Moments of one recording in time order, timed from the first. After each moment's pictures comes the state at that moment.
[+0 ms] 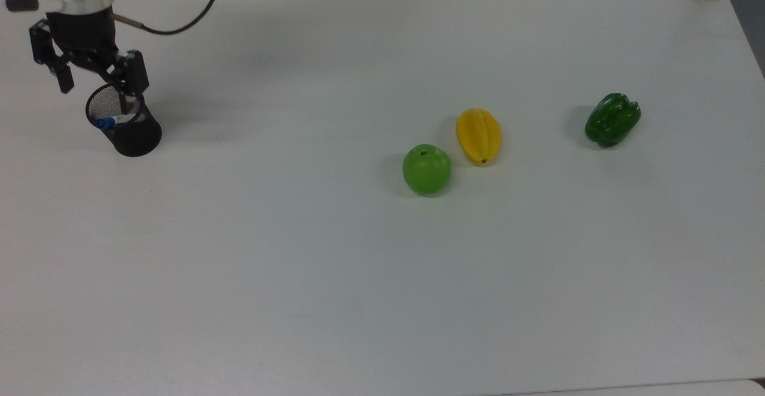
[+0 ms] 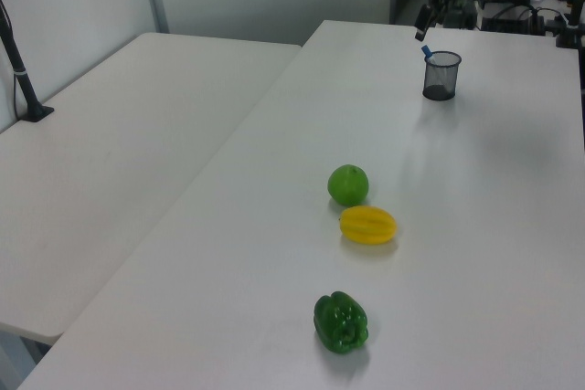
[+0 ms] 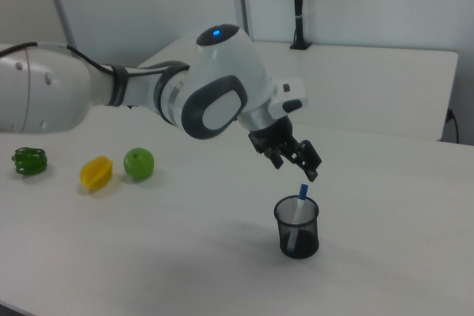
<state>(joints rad) -0.01 0.30 -0.38 -1.75 0.03 2.39 -0.17</state>
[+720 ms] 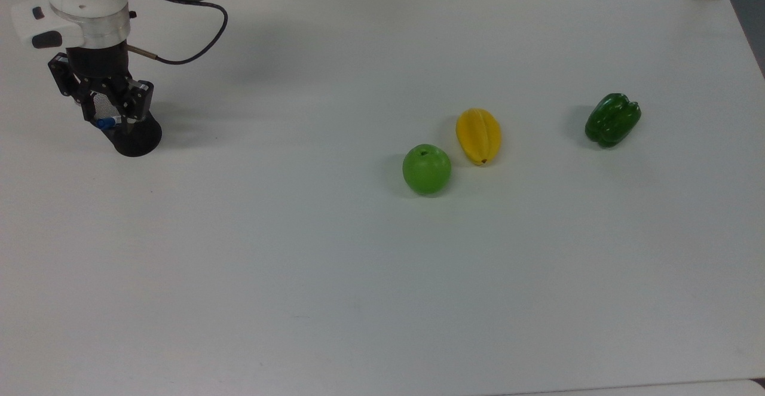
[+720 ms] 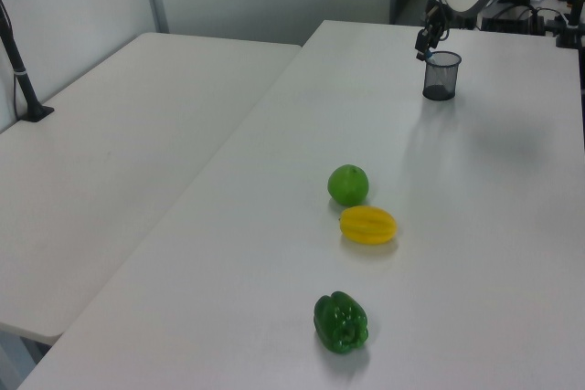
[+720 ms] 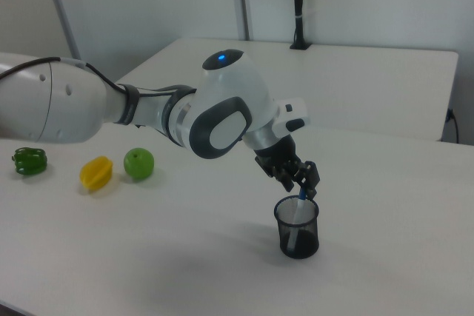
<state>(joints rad) -0.01 0.36 -0.38 -1.78 0.00 2.47 -0.17</state>
